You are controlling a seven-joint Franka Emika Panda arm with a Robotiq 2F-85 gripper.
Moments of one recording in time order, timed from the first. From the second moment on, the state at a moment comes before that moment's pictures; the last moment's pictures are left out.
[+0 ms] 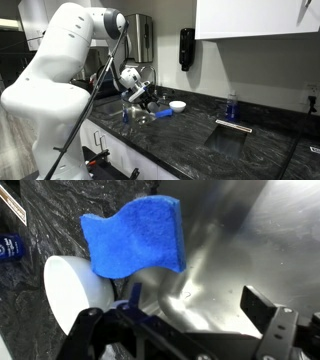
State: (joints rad) arm 0.26 0.52 0.13 -1.96 -0.96 2.18 0.71
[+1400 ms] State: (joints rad) arm 0.38 0.62 0.12 -1.90 -1.09 1.82 0.69
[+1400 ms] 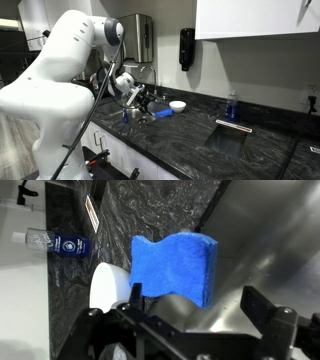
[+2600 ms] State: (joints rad) arm 0.42 0.86 0.09 -1.69 -1.16 1.64 0.86
